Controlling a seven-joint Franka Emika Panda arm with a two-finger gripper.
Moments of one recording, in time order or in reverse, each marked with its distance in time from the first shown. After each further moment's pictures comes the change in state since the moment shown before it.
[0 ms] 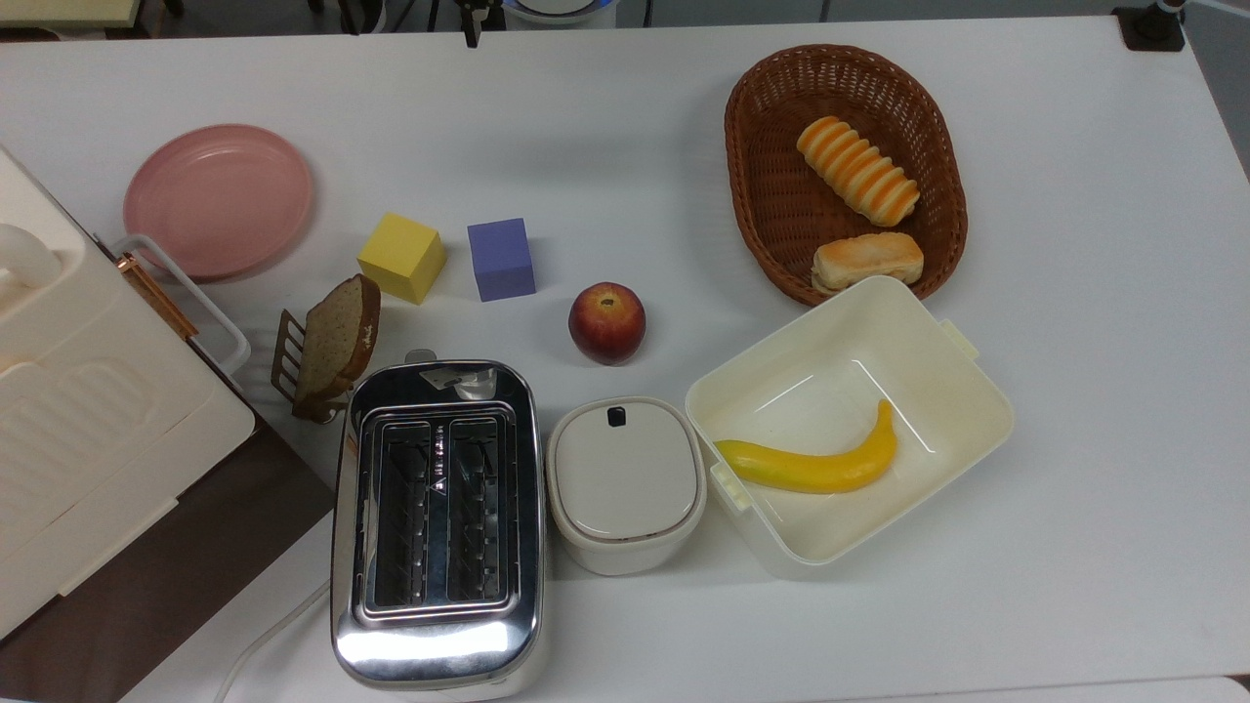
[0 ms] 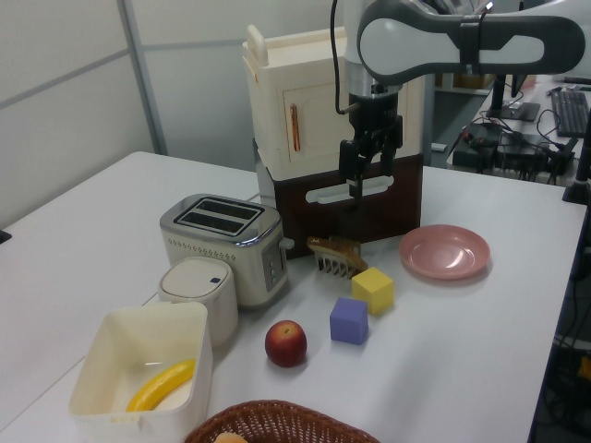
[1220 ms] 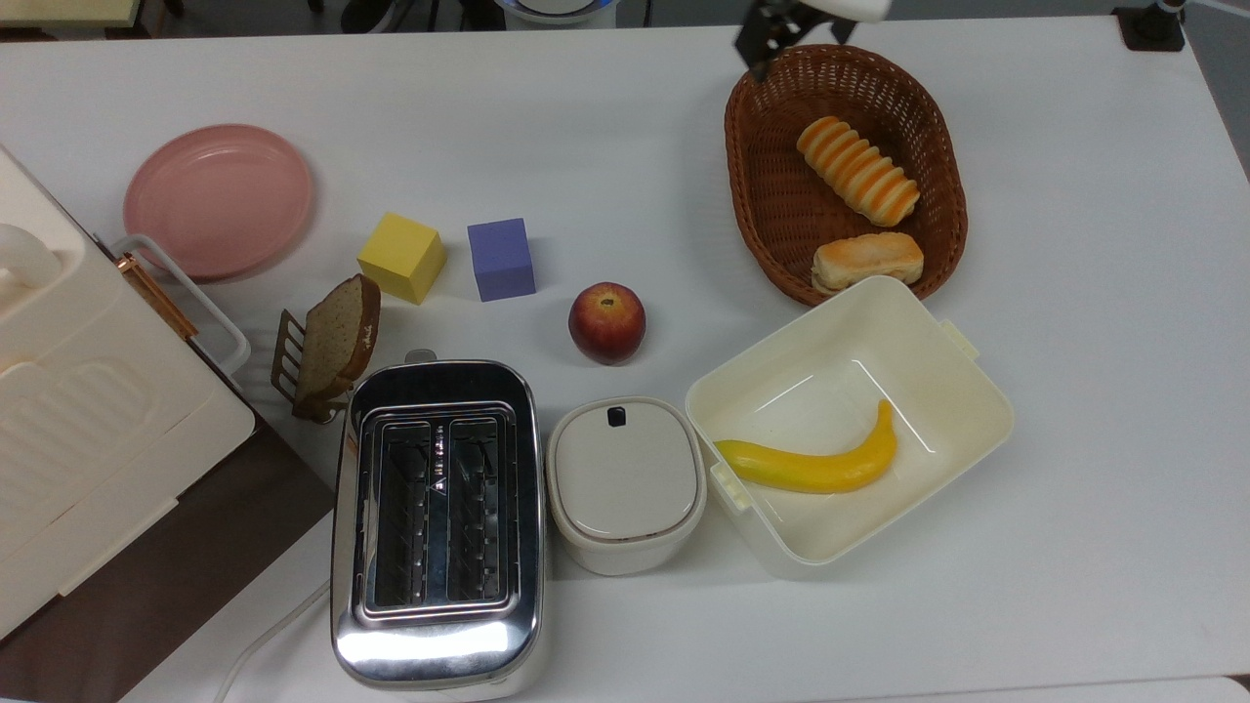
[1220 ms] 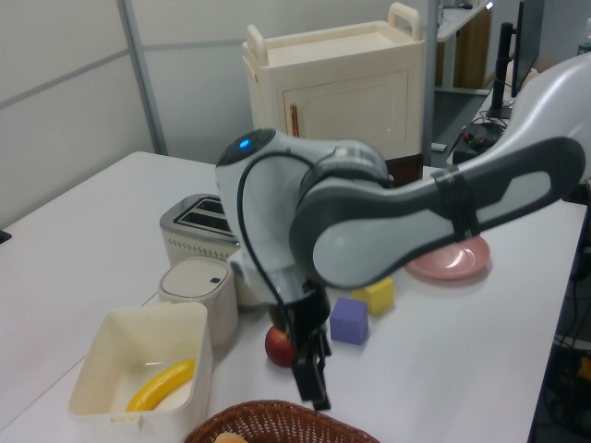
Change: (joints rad) arm 0.055 0.091 0.591 -0.153 0.003 0.045 0.001
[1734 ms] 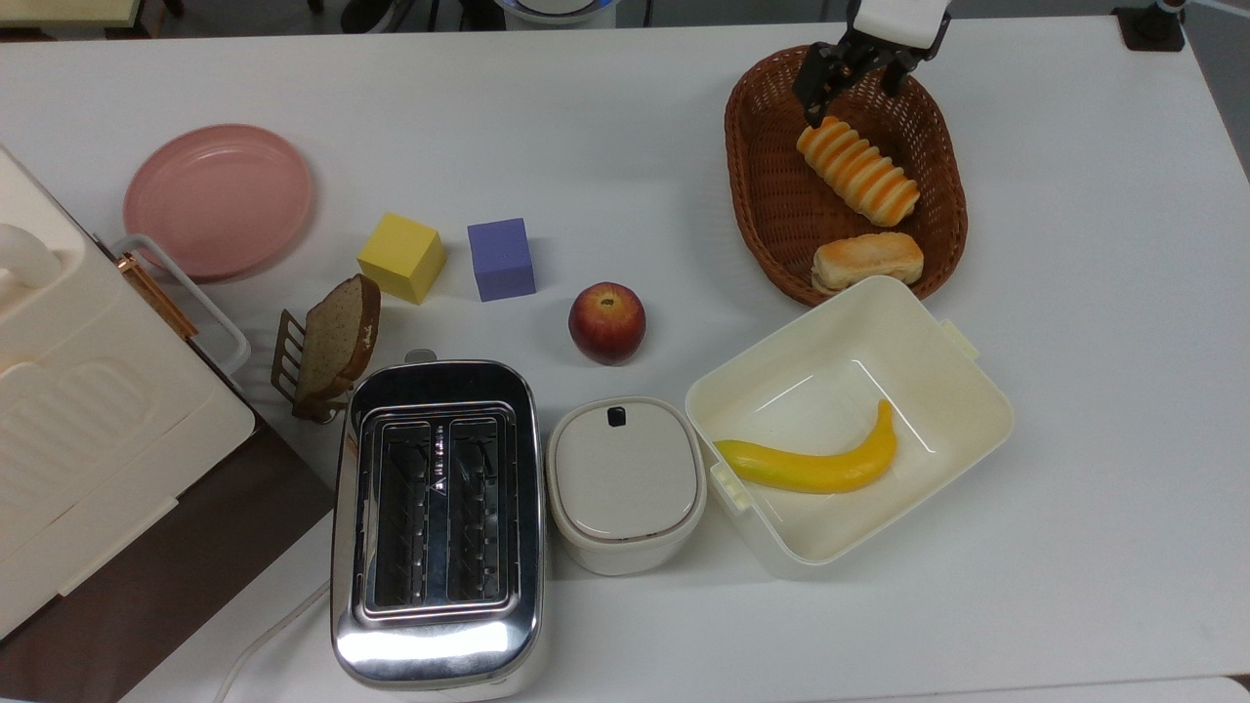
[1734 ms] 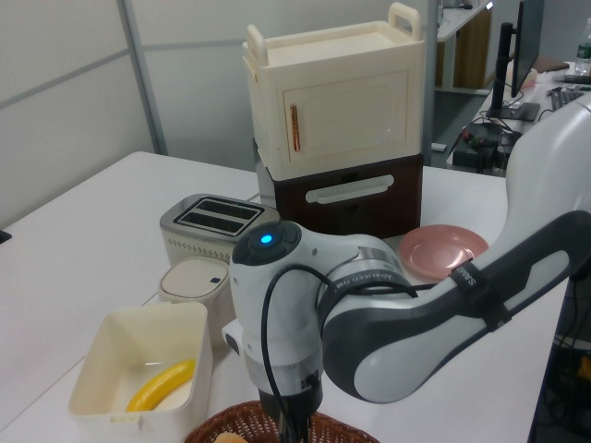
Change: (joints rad) arm 0.007 0.020 0.109 -0.183 -0.068 0.351 0.194
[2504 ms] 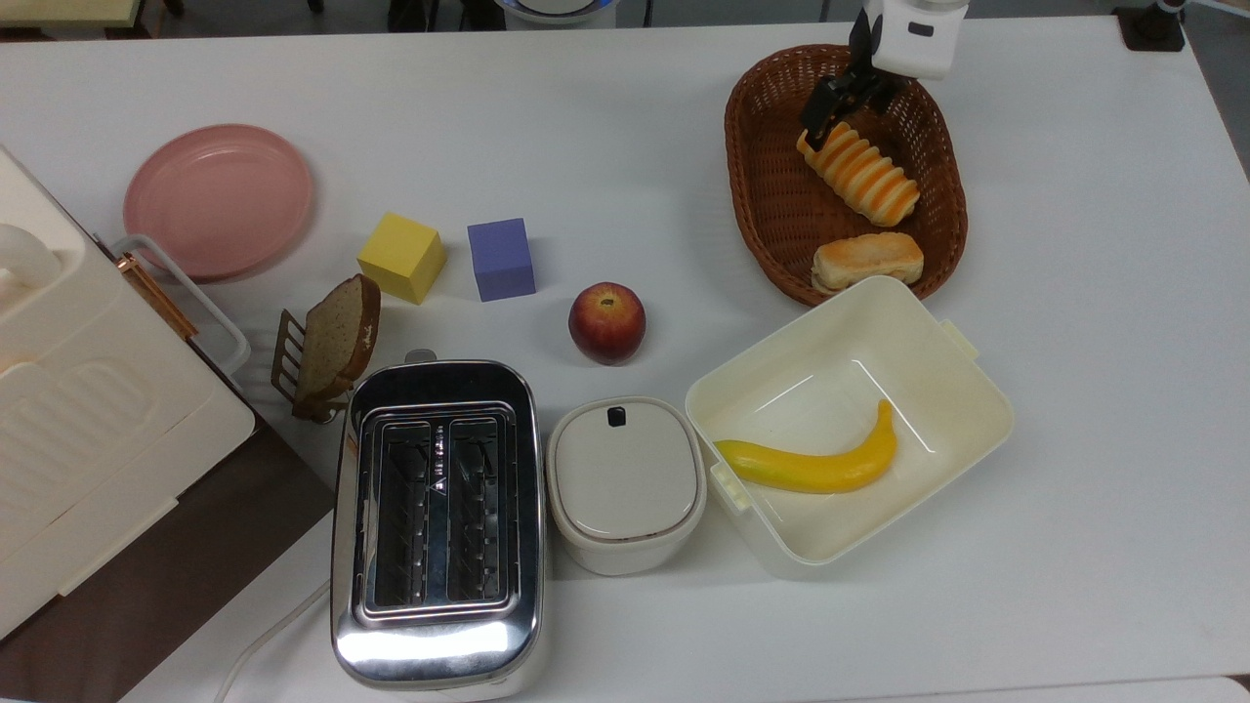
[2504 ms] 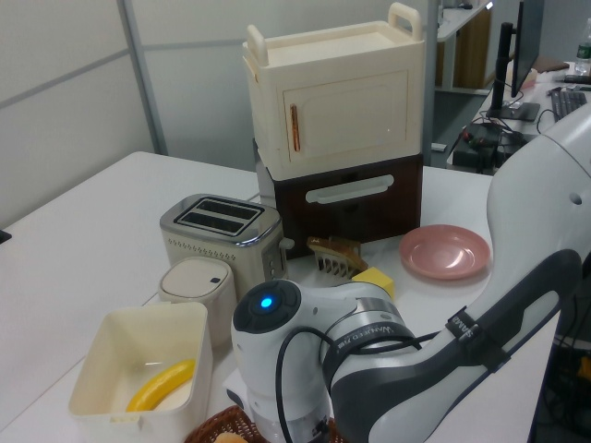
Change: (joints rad) arm 0.016 0.074 0.032 -0.047 -0.088 0.058 -0.058
